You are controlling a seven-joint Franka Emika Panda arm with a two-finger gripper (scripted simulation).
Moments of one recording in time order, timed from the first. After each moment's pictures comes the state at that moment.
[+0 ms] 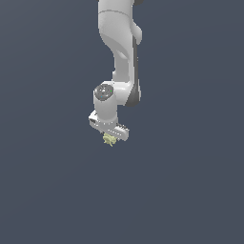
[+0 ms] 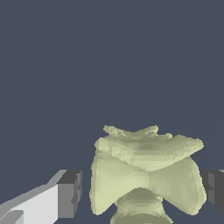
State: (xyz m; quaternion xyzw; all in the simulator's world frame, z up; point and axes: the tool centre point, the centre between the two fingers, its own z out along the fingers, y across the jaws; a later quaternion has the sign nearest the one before) arm -0.046 -0.063 0.053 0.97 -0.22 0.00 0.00
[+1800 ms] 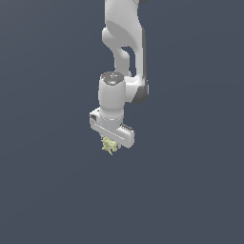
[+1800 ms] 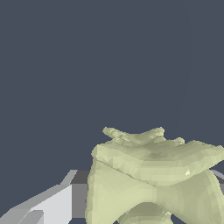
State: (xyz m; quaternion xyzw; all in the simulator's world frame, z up) arm 0.033 -0.048 0.126 0.95 -0.28 0.12 0.00
